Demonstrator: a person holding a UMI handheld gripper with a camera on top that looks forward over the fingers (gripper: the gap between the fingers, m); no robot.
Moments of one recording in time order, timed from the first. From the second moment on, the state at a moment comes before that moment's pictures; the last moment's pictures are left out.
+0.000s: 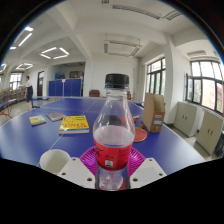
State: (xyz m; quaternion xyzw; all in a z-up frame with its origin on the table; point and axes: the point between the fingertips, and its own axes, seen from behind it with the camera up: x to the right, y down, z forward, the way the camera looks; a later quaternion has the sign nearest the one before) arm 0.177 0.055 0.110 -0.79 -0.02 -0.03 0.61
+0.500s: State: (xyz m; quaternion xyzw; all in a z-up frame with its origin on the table) arm 0.181 0.030 0.078 -0.83 -0.01 -0.05 0.55
